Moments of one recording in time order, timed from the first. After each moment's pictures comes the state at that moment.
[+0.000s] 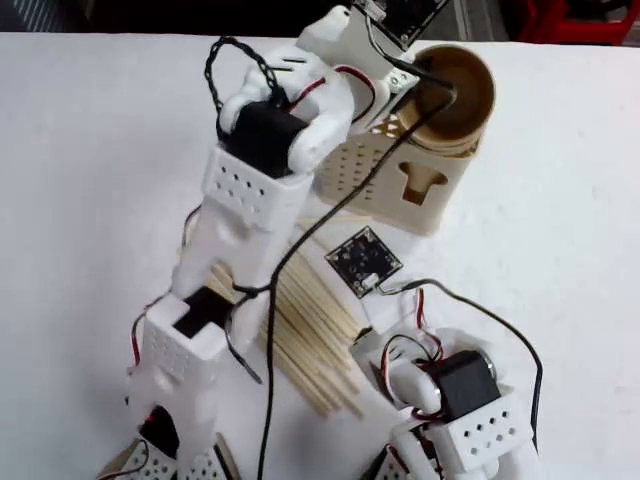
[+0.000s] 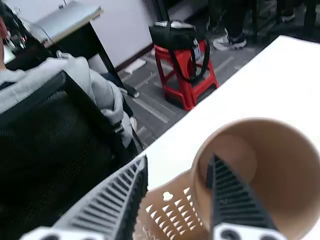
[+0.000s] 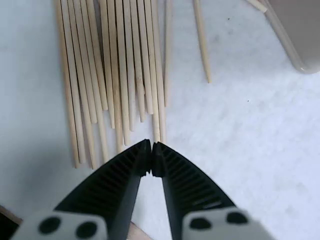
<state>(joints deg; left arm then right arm) 28.0 28.9 -73.6 74.6 -17.6 -26.8 -71.3 57.0 85.2 14.5</state>
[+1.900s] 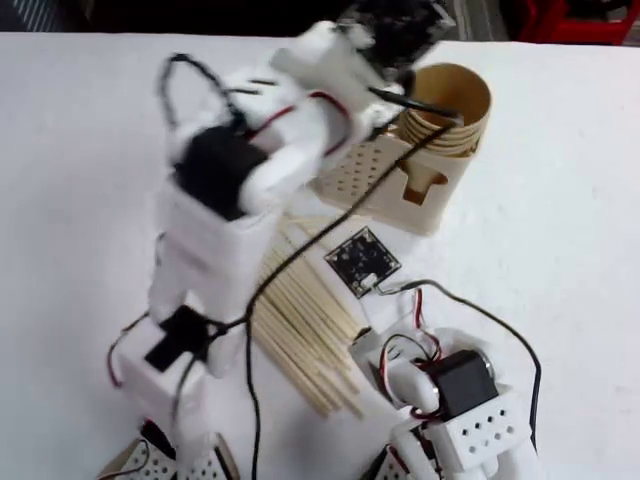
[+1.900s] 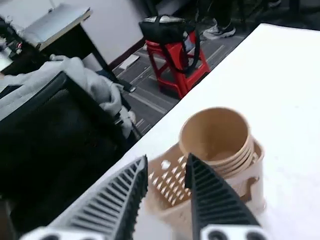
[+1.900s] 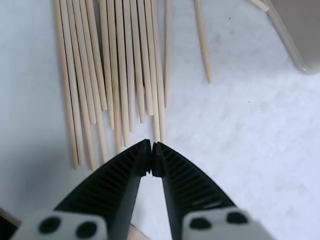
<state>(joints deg) 29.3 16.8 -73.6 89.4 -21.0 -26.9 -71.3 58.1 84.1 14.5</state>
